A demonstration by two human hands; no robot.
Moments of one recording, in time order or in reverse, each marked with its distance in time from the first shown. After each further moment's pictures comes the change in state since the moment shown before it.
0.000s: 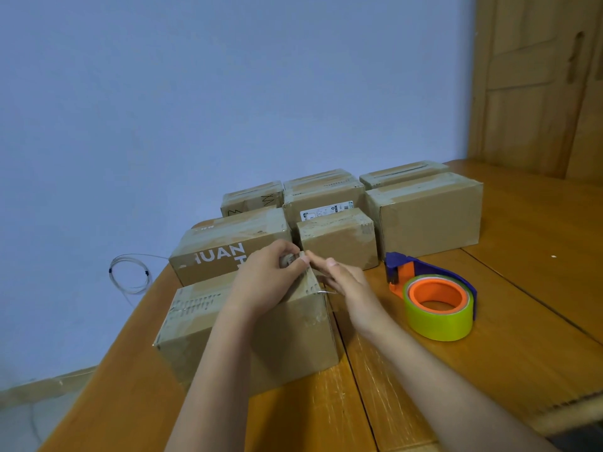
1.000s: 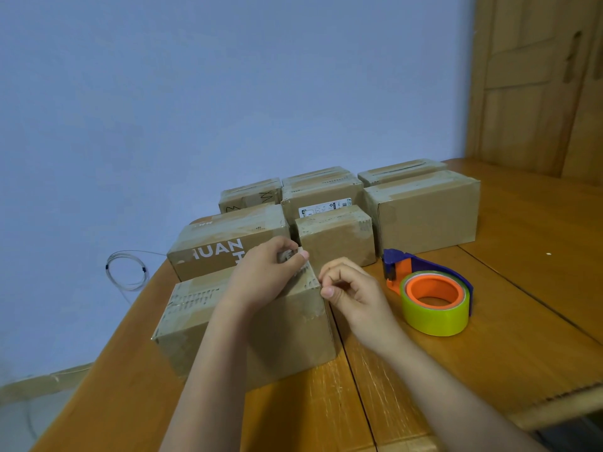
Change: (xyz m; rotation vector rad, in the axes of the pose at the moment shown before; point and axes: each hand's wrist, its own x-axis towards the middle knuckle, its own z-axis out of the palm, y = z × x) left_hand -0.002 0.001 -0.002 -0.029 -0.014 -0.011; right_hand -0.022 0.000 -0.002 -0.220 0.078 -0.337
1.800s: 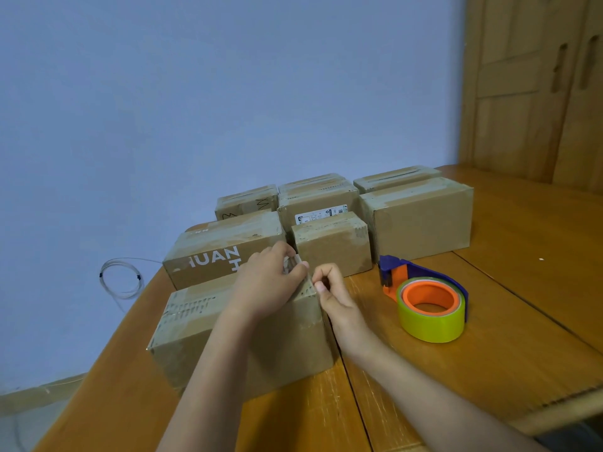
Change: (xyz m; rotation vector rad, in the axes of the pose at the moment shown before) left_hand 0.004 0.006 0.007 0.261 -0.004 0.048; right_hand -0.002 0.006 0.020 0.252 -0.047 0.215
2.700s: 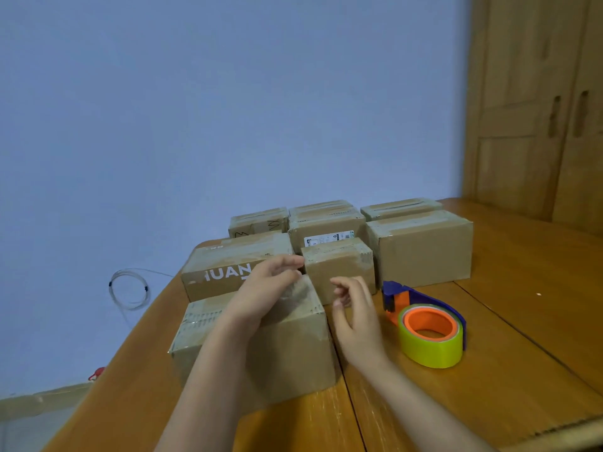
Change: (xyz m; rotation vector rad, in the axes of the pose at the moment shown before) left_hand -0.003 -0.012 -0.013 -0.819 -0.050 -0.092; right_hand 0.006 0.003 -0.013 -0.578 0.306 -0.296
